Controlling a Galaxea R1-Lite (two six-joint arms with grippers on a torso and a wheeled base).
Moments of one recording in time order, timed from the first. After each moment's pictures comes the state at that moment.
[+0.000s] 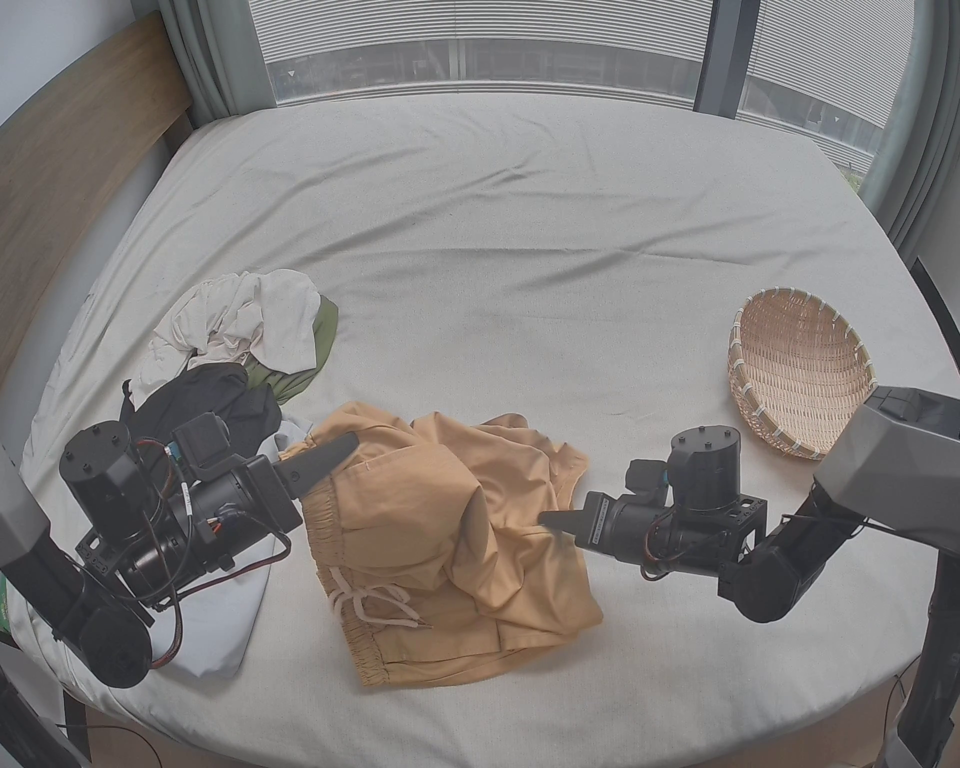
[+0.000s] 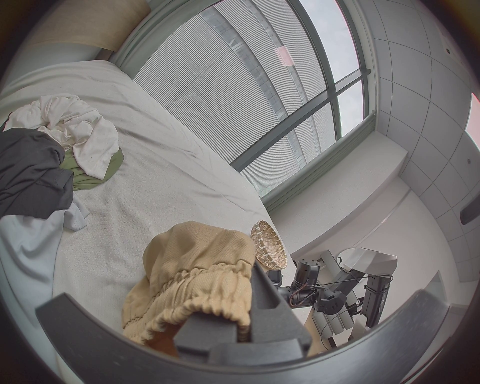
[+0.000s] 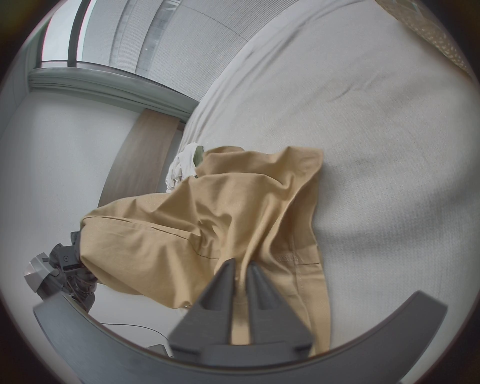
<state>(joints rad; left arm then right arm) -0.33 1.82 -0.34 -1.54 -0.45 -0.62 0.53 2.17 -0.78 -1.00 0.33 0.71</state>
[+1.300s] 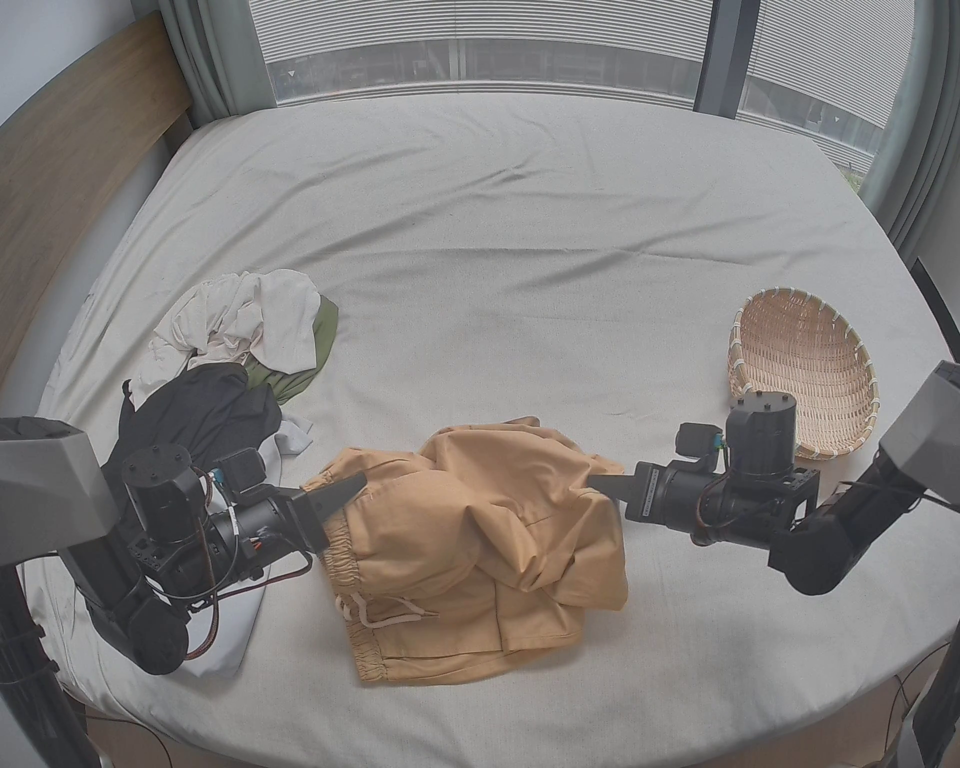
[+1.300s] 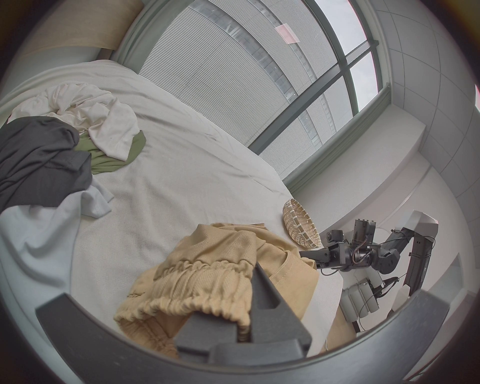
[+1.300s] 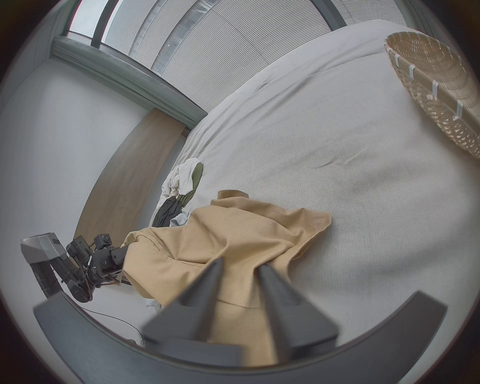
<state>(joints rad) -0.25 2.05 -0.38 -1.54 -0.45 -0.45 0.44 2.07 -0.75 -0.95 0.29 0.50</state>
